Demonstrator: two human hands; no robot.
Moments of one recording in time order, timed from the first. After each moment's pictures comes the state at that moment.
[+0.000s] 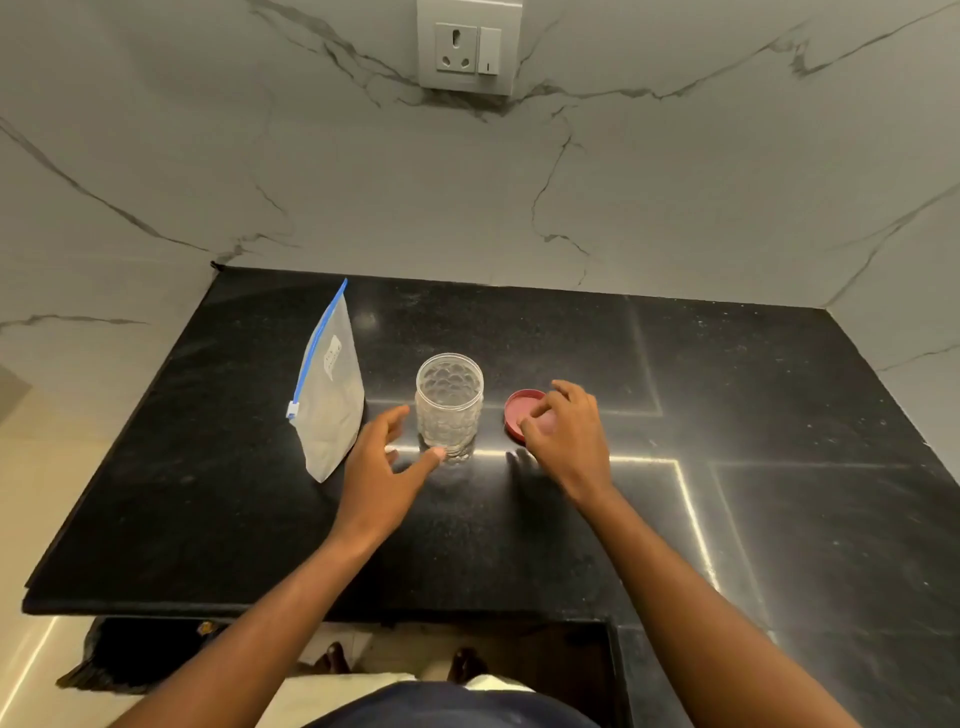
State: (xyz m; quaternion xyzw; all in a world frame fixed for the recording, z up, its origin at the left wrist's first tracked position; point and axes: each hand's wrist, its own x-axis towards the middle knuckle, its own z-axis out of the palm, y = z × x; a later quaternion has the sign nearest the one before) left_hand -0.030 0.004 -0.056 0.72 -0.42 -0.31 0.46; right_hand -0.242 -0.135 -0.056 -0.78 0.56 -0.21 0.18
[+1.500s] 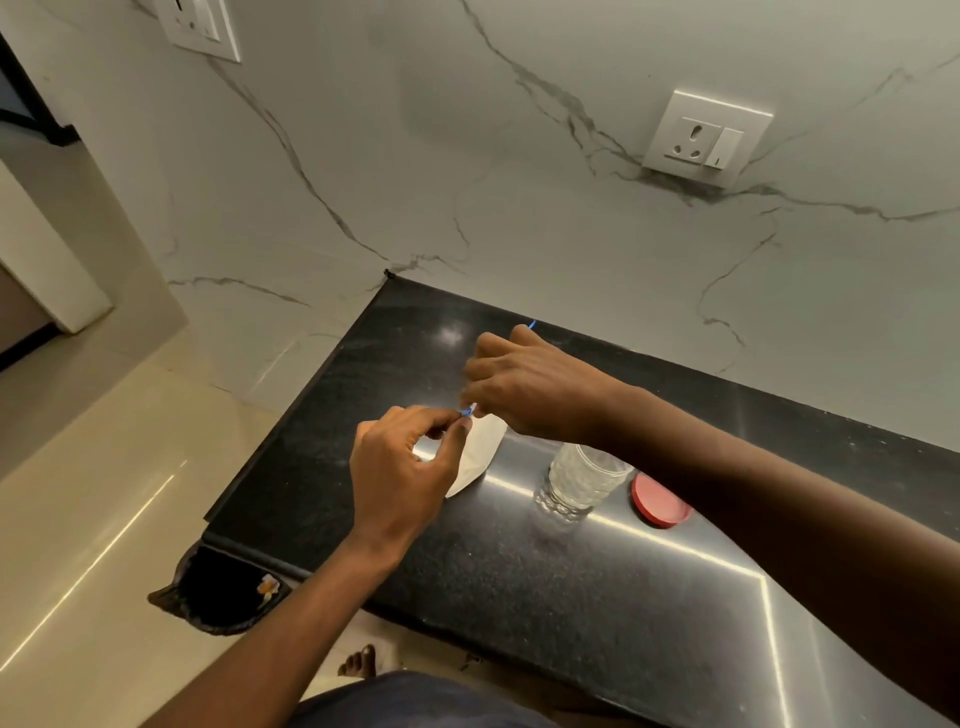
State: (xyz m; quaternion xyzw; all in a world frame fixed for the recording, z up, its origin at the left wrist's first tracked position) left_hand 0.072 0.065 0.020 0.74 -0.40 -0.01 0.53; right_hand -0.016 -0.101 0.117 -1.00 -0.03 0.02 -0.07
